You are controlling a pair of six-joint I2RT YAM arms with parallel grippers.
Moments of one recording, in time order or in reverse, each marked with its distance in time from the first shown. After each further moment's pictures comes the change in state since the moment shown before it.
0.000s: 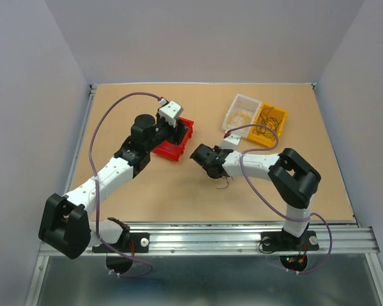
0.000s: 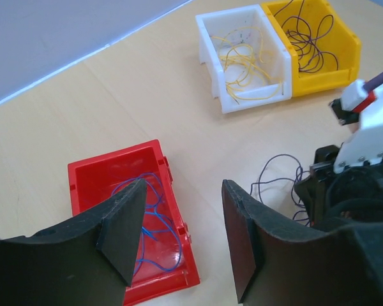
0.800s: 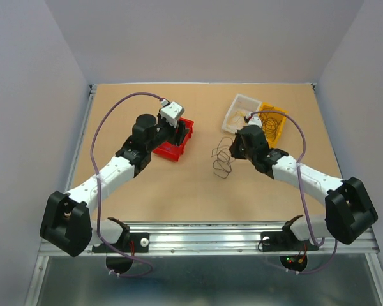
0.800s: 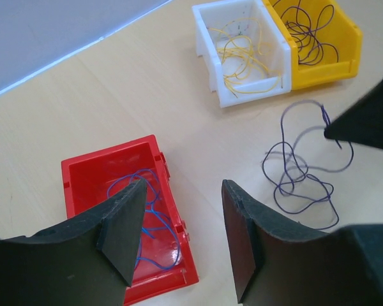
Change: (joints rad) left arm 0.000 0.021 0.000 0.000 0.009 0.003; right arm -0.330 -0.533 -0.296 0.442 -0.676 -0.676
